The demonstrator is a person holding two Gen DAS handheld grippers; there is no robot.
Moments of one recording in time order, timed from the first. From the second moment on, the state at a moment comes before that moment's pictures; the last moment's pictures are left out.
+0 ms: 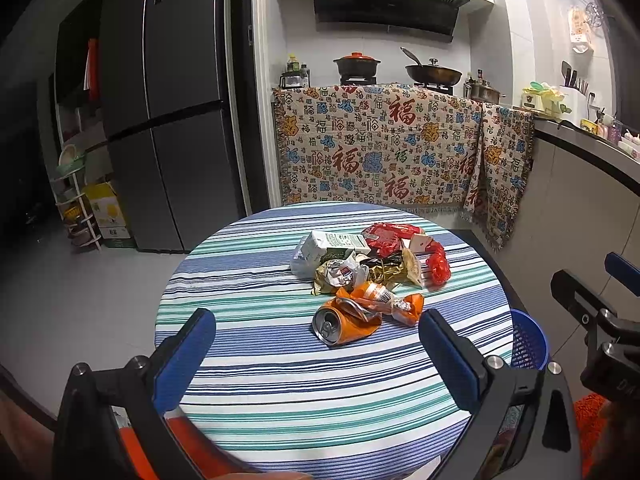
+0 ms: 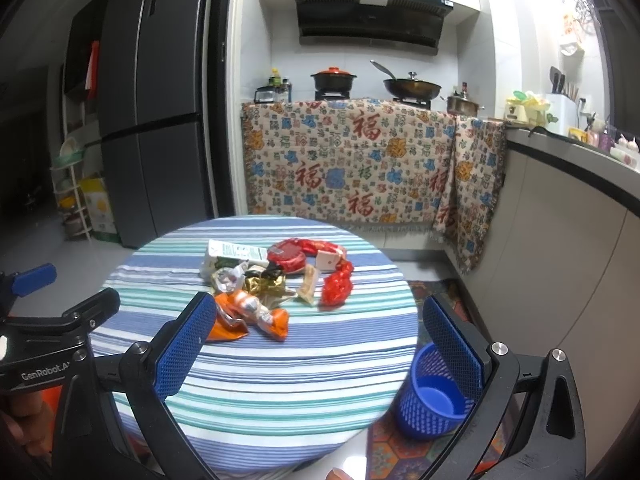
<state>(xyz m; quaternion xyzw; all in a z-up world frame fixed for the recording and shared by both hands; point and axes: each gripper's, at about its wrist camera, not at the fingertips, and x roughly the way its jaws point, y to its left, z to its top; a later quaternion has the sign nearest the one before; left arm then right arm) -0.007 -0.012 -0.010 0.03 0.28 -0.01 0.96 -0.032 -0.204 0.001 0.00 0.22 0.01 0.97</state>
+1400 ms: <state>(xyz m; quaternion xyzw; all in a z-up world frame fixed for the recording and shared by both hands) -0.005 -0.013 -0.011 0.03 0.28 -0.02 0.96 -0.030 -0.203 -0.001 -0.01 0.23 0.01 0.97</state>
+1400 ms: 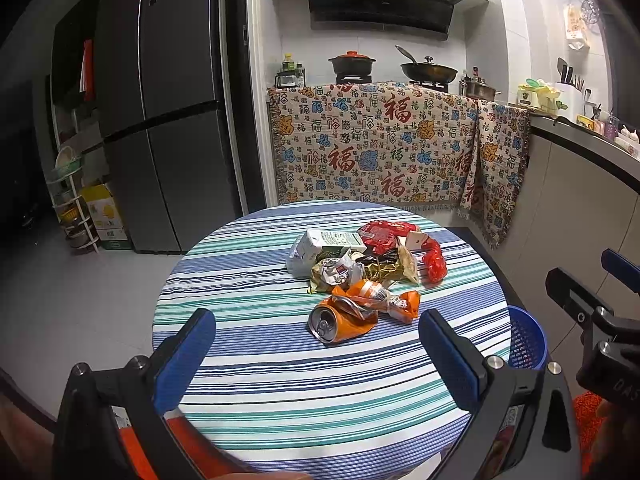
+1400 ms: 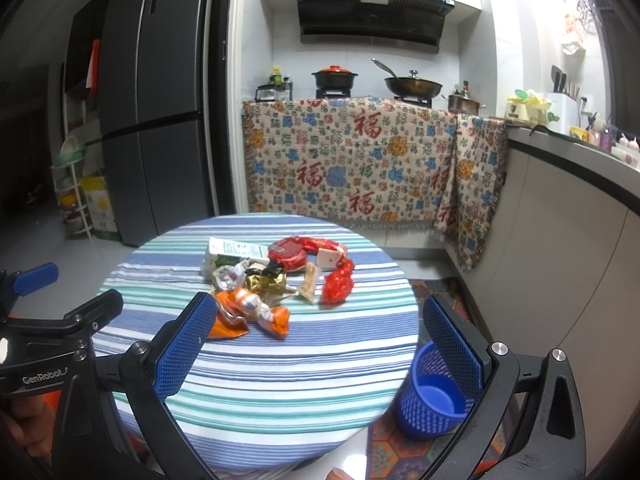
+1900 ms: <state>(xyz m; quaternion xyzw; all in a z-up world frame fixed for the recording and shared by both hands) -0.006 -0.014 -0.012 0.03 0.28 -0.02 0.96 -0.031 -0.203 -0.001 -0.01 0.23 0.01 0.97</state>
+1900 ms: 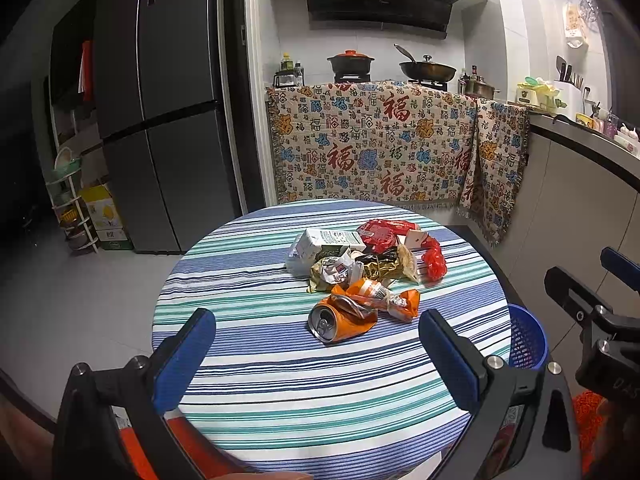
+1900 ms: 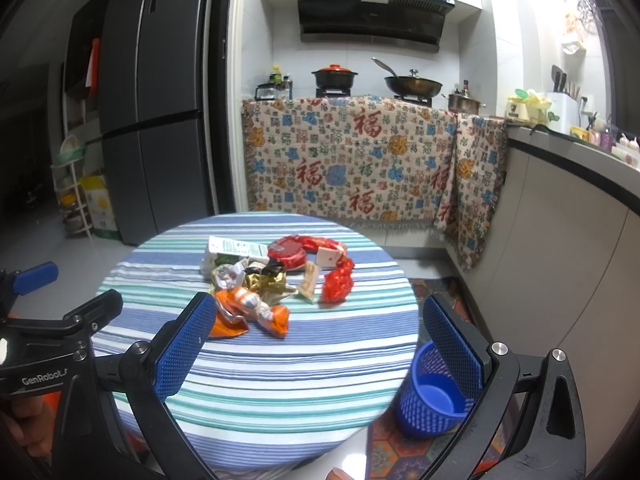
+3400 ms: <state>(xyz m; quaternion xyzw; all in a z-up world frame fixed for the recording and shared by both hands) 0.003 -0.013 -0.023 0.03 0.31 -0.03 0.95 -0.028 -0.207 -0.009 -0.01 0.24 0.01 0.97</state>
